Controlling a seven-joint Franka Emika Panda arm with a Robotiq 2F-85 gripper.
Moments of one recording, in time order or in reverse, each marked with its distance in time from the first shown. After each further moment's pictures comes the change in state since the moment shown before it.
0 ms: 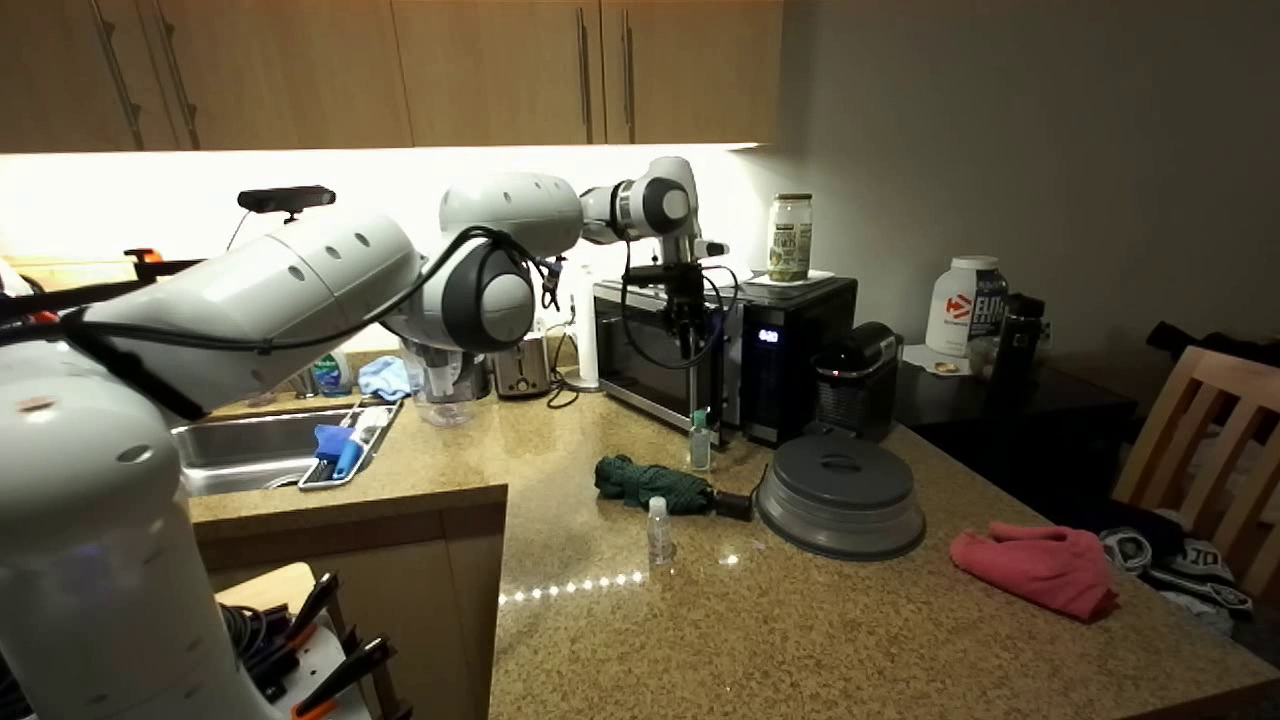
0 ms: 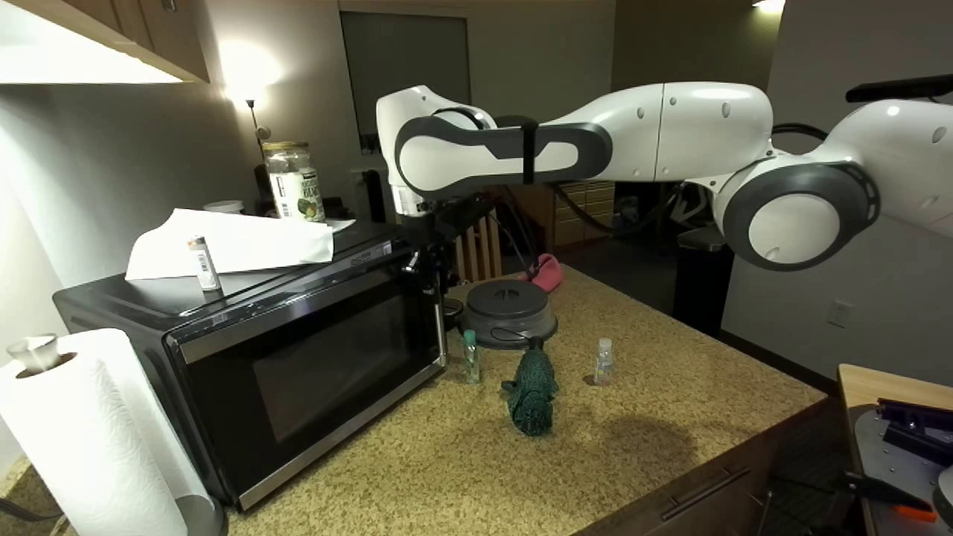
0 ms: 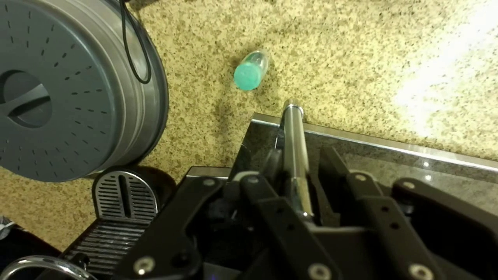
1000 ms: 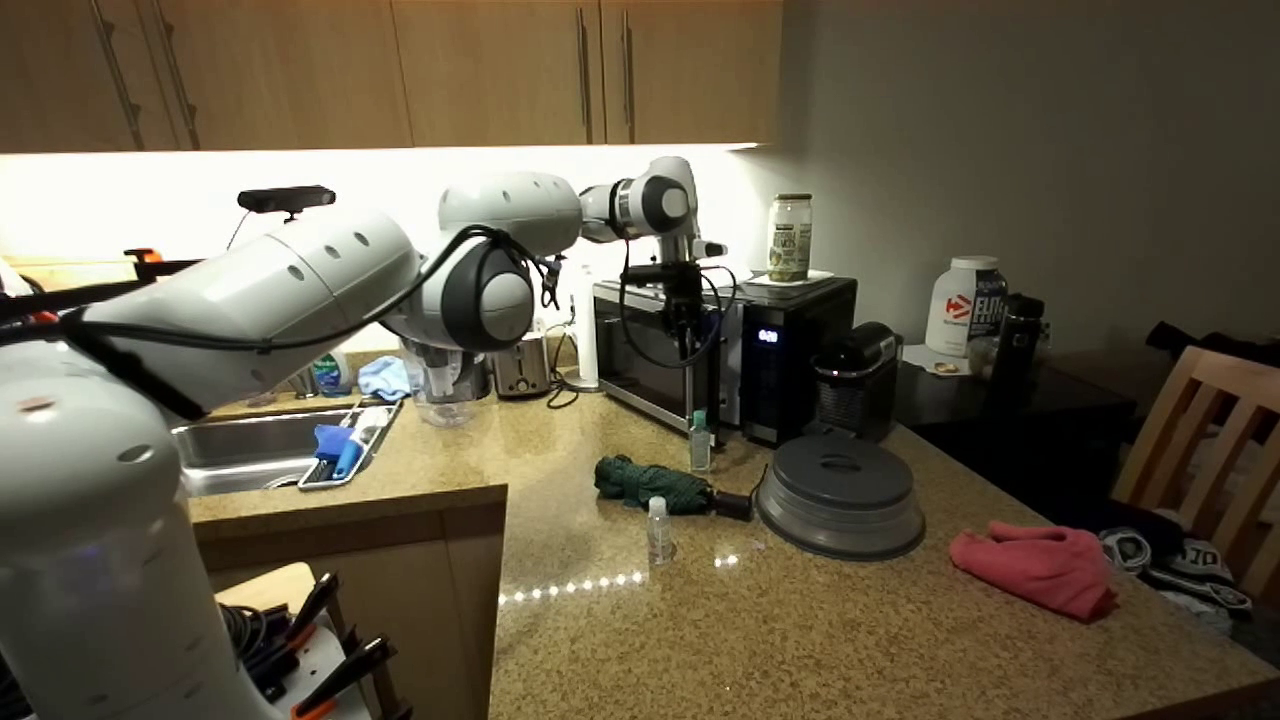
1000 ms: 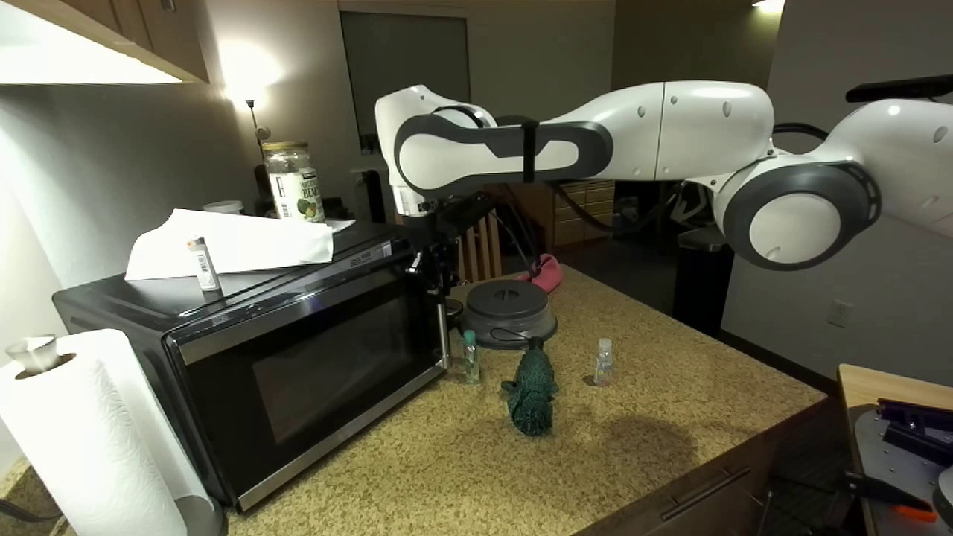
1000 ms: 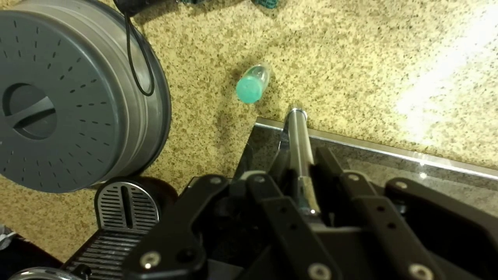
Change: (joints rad) arm 0.003 -0.003 -0.003 0.001 0.001 -0.034 0.003
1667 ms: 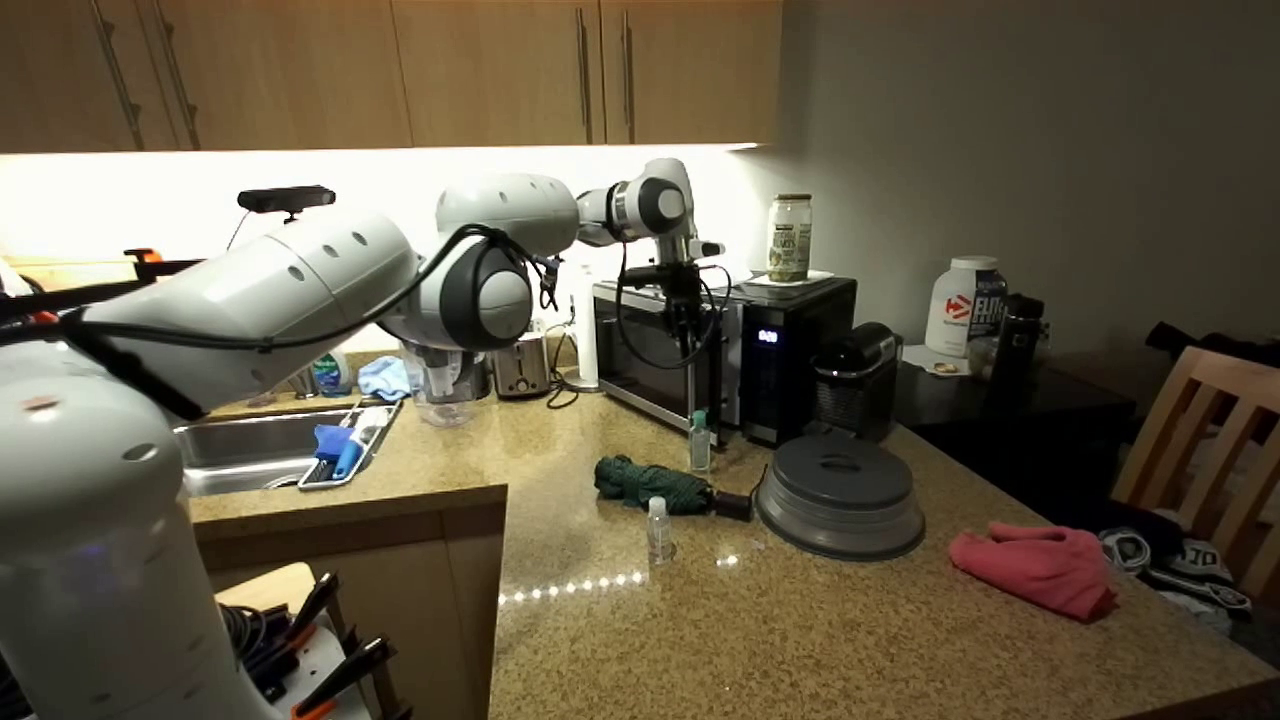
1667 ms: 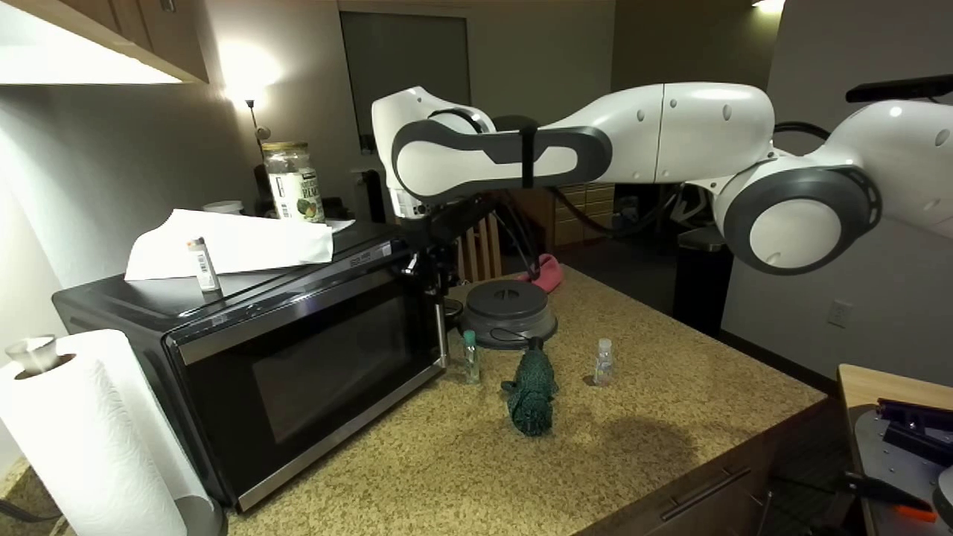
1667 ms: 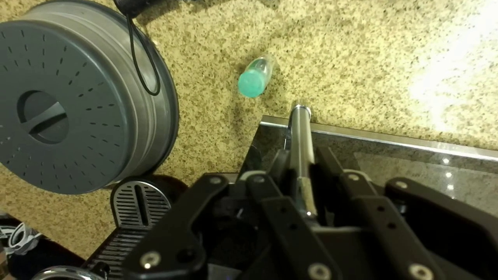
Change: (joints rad) arm 0.017 0.005 -0.033 0.000 -0.002 0.022 0.071
